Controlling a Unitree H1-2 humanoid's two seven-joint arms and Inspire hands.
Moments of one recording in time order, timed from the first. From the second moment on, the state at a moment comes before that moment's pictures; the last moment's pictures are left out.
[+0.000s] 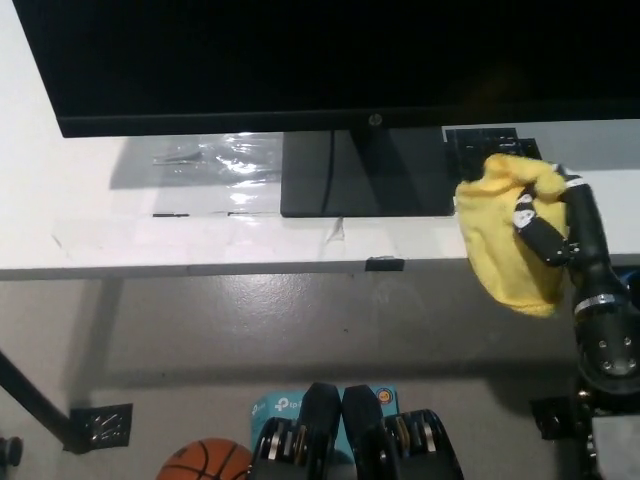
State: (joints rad) left_arm 0.20 0.58 -0.10 0.22 0.14 0.21 -0.25; right_arm -0.43 0.02 -0.20 0.11 -0.27 0.15 -0.07
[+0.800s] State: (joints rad) left_arm 0.23 0.58 -0.09 0.22 0.15 0.20 -0.25; right_arm -0.71 0.08 -0.46 -0.15 -0.03 0.24 -0.32
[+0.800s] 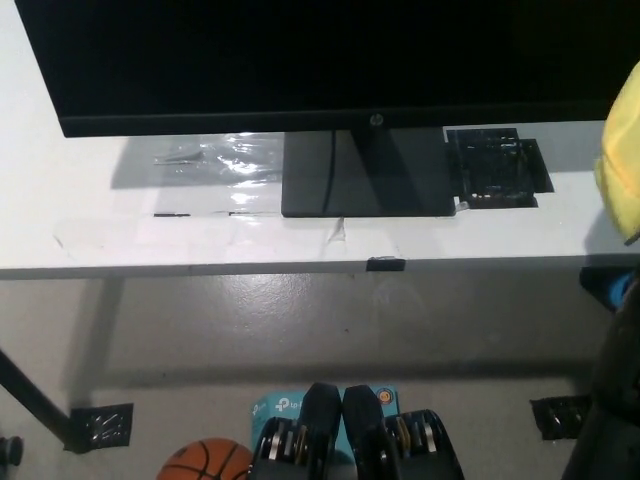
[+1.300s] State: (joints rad) left_arm 0.23 0.58 -0.09 0.21 0.15 0.20 -0.25; right_arm -0.90 -0.02 -0.13 0.48 -0.27 0.07 -0.50
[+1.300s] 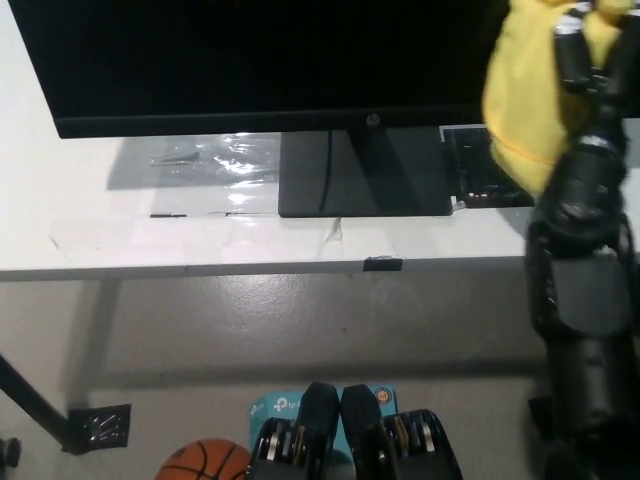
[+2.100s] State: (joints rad) left_arm 0.23 0.57 -0.09 0.22 0.15 0.19 -0.25; right_arm -1.13 0.10 0.15 0.88 -0.39 -0.12 -0.77
